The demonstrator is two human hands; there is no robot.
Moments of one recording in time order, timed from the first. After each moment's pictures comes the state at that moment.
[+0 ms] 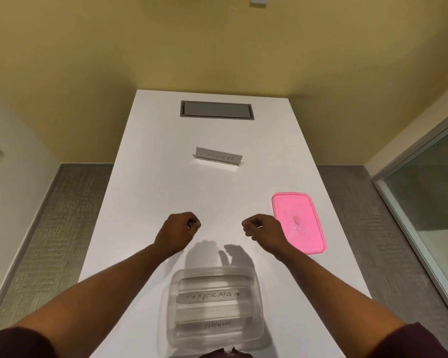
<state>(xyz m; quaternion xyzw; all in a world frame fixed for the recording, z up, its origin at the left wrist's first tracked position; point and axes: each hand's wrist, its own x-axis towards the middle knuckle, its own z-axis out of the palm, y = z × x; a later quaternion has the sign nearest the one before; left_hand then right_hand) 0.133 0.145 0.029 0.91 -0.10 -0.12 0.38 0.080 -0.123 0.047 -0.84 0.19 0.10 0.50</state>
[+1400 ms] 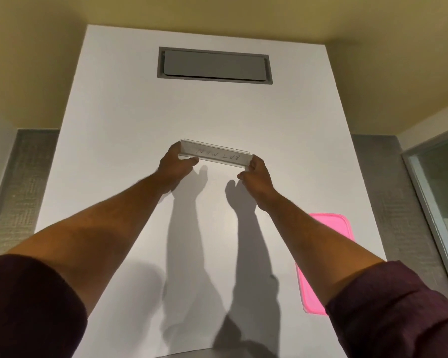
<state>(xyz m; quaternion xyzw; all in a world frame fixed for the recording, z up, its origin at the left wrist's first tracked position) 0.444 0.065 -0.060 0.82 0.11 -0.20 0.53 0.383 -0.153 -0.066 -0.77 0.27 0.11 0.57</state>
